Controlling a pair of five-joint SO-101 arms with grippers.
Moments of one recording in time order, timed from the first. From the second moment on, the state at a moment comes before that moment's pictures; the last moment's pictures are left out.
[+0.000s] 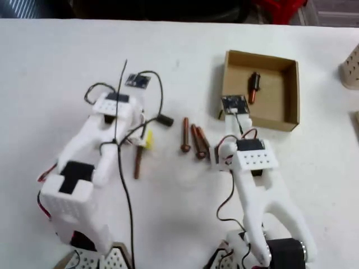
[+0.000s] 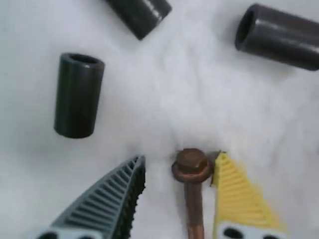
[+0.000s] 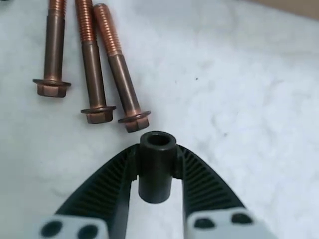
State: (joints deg) left arm 4.4 19.6 13.3 65.2 3.4; right arm -9.6 -22.7 51.5 52.7 2.2
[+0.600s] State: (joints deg) left arm 4.9 12.4 20.7 63.8 -1.5; right arm -9.6 -22.7 51.5 52.7 3.9
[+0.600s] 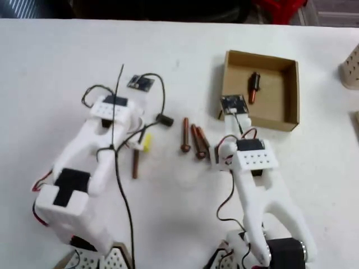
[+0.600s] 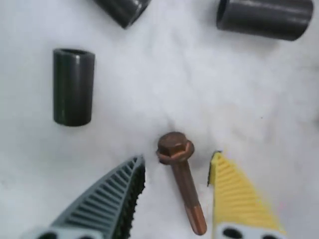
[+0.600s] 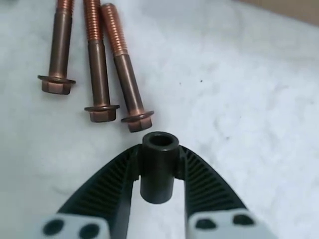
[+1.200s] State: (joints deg) left arm 5.3 18.2 17.0 63.3 3.1; right arm -9.6 -22.7 51.5 52.7 4.2
